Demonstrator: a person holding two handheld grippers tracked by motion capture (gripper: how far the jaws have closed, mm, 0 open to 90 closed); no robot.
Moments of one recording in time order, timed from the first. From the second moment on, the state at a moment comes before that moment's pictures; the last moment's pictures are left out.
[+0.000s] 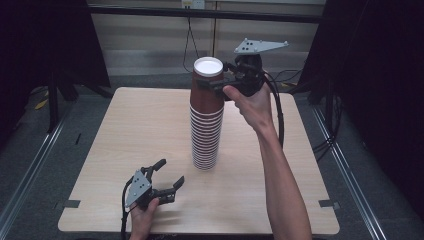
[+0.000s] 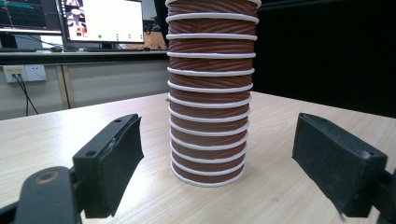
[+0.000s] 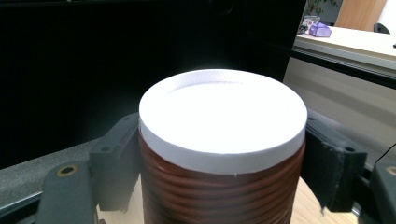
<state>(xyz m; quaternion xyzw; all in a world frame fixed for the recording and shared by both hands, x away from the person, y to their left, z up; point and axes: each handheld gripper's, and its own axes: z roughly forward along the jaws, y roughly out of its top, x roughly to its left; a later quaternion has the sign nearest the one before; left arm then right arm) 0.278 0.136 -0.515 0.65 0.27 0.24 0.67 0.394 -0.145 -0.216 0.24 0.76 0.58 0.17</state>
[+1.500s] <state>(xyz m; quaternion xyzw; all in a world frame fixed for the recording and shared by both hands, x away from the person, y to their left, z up) 0.278 0.136 -0.515 0.65 0.27 0.24 0.67 0.383 -0.158 -0.195 0.24 0.69 0.65 0.20</state>
